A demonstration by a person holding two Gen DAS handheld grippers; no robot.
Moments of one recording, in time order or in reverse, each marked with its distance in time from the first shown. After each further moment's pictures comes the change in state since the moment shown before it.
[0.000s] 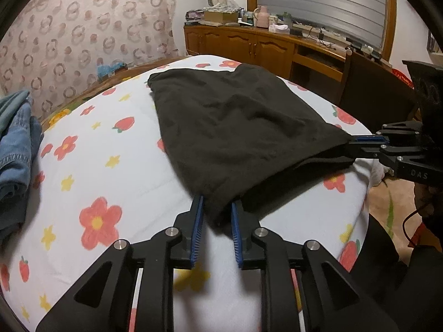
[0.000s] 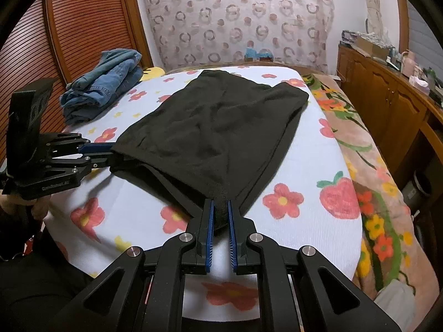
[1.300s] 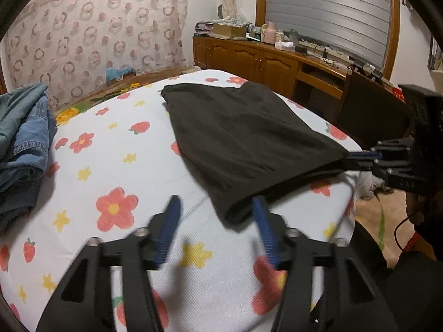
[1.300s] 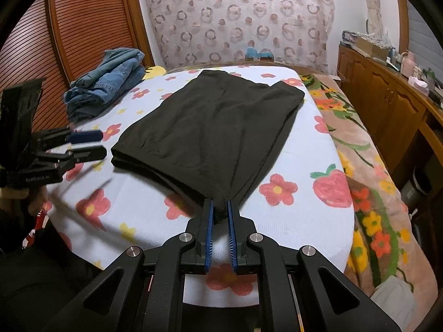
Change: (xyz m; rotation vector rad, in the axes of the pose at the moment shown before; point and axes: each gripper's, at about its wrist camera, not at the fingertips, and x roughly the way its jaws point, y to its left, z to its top) left arm -0.033 0.011 -0.008 -0.071 -0.074 -0.005; right arm -0.012 -0.002 -0.007 -0.013 0.005 0.004
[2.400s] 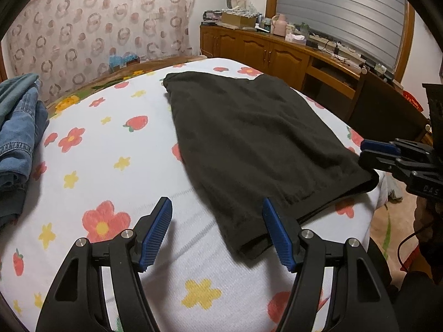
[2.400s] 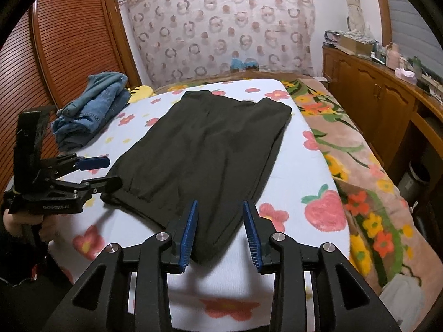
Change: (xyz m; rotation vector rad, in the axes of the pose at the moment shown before) left arm 0.039 0.005 0.014 -0.038 0.063 0.017; right arm 0.012 -0.011 0.014 0.096 -0.069 -0.029
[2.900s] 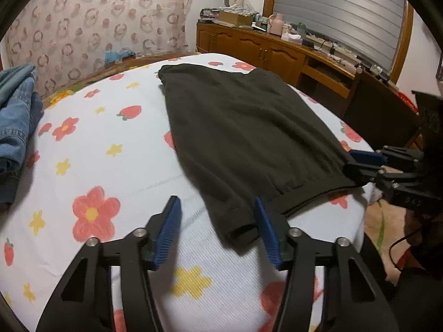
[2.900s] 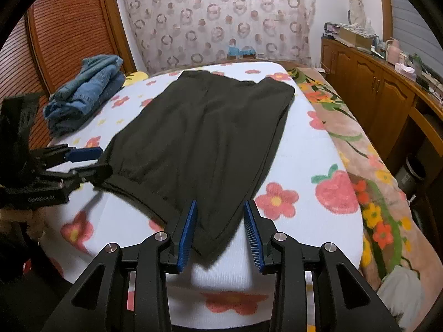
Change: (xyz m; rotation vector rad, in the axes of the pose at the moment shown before) left arm -0.002 -0.001 -0.011 -0.022 0.010 -0.053; right arm 0.015 0.003 -0.006 -0.020 0.071 -0.030
